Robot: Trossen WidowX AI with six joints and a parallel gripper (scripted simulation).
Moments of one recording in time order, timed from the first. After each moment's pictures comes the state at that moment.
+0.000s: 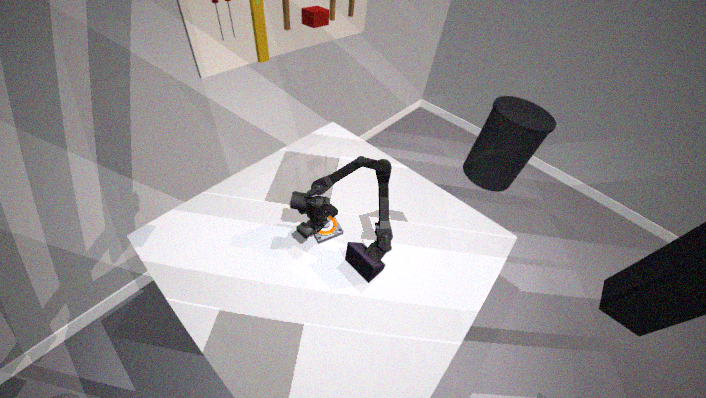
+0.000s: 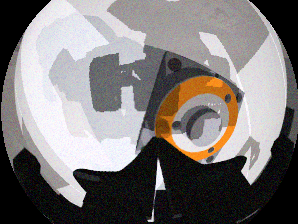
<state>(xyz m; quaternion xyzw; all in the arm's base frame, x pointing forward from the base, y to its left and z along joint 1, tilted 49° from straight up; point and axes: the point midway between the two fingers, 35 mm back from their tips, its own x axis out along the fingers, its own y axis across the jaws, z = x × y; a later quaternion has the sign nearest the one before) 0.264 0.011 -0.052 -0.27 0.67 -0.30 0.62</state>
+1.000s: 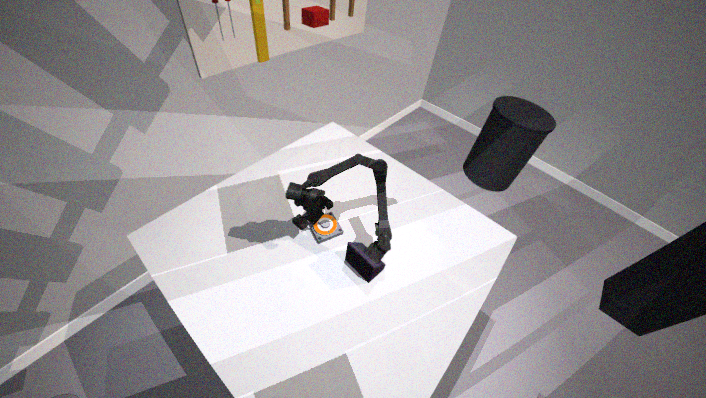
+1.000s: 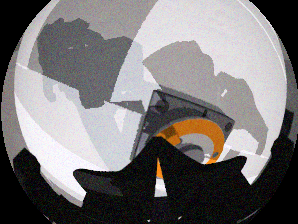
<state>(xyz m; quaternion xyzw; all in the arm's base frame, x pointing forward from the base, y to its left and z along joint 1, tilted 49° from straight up) 0.306 0.000 -0.042 -0.27 0.67 -0.30 0.62</state>
